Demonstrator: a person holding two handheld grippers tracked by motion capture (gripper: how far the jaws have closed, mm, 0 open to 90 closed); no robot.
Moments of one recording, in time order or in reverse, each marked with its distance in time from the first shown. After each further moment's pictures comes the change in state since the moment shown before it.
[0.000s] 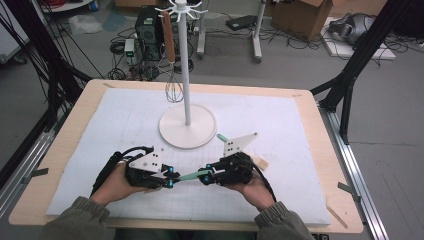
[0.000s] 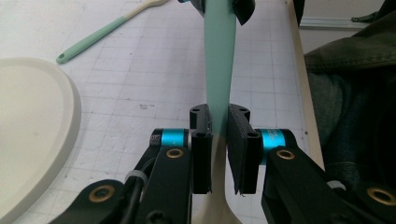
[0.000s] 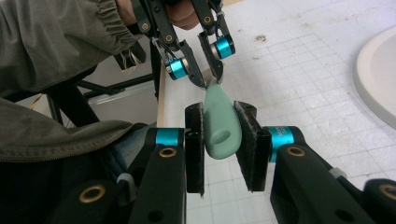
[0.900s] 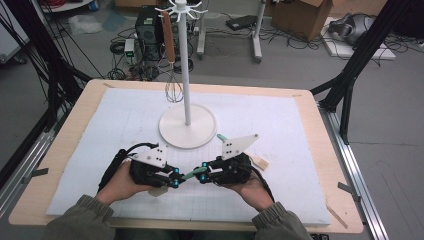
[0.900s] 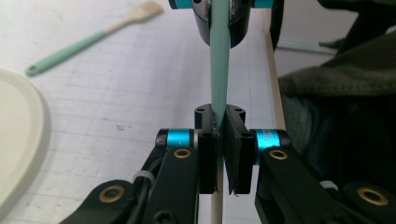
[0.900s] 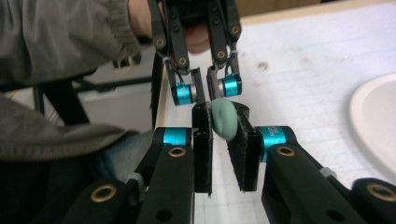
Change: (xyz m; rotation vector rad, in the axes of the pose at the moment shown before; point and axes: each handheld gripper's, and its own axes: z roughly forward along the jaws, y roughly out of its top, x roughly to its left) left arm 0.005 0.013 0.003 -0.062 -0.079 -0.076; right arm 0.015 0.014 -0.001 -0.054 -0.027 -0.137
